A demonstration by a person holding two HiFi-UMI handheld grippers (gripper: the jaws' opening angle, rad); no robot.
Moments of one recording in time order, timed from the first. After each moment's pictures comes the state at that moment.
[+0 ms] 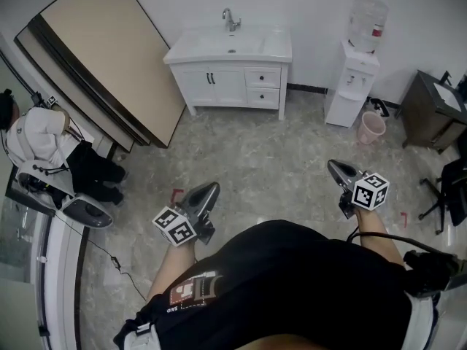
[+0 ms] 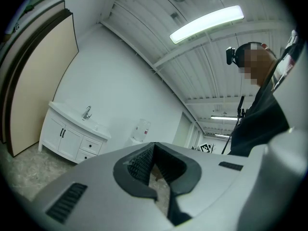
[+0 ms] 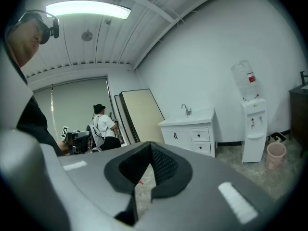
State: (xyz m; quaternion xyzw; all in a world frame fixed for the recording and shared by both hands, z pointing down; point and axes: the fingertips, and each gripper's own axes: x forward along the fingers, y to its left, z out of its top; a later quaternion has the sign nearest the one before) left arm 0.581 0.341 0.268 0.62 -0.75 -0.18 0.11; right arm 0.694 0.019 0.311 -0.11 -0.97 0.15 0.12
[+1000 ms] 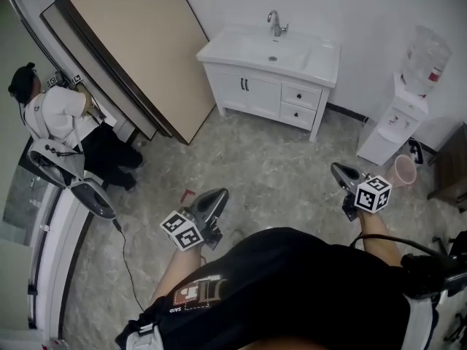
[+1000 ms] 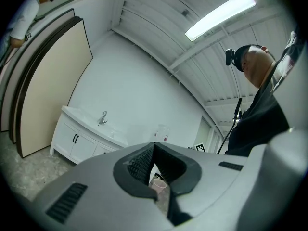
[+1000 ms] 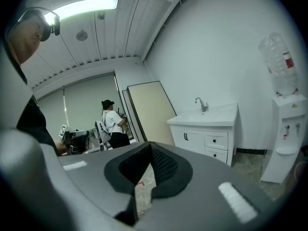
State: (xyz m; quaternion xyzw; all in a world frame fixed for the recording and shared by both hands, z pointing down) left arm 0.437 0.251 0.285 0.54 -0.81 -0.20 0.11; right arm 0.458 -0.078 0.331 -0.23 -0.95 0.14 0.15
